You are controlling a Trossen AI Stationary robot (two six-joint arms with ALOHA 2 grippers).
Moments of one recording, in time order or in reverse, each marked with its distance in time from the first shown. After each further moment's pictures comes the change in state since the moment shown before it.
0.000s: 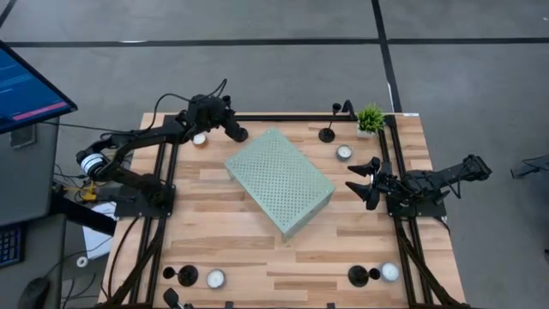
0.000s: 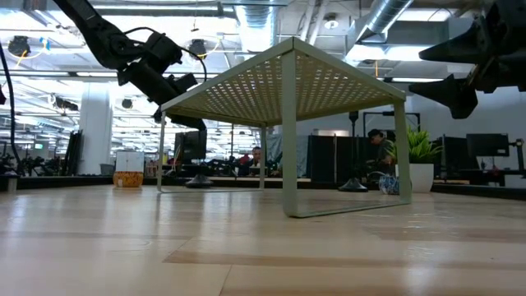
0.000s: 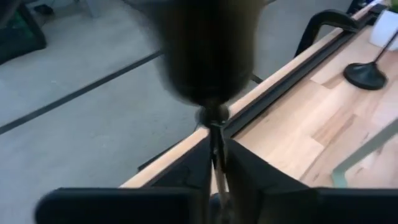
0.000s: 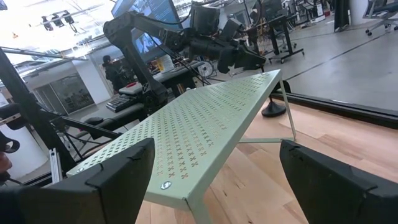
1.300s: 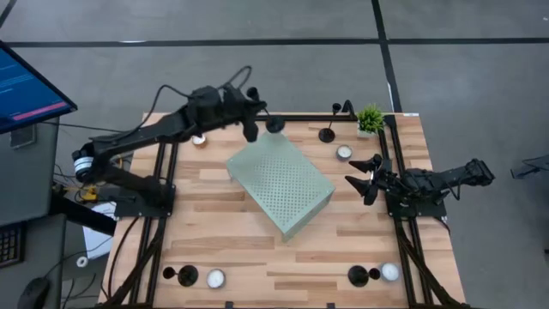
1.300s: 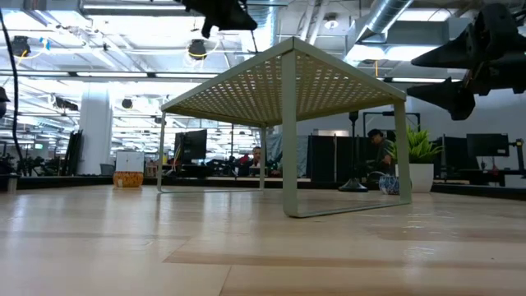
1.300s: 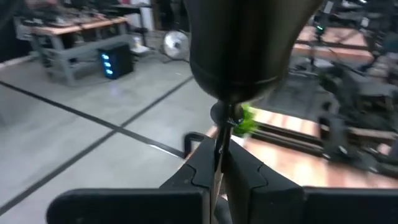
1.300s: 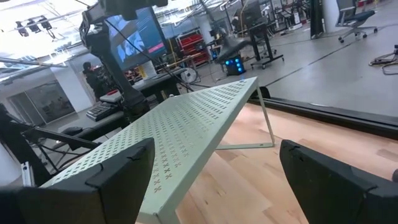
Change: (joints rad) left arm -0.435 -0.067 0.505 -0.266 -0.068 -0.005; right arm -0.082 0.000 0.000 0.000 0.000 0.000
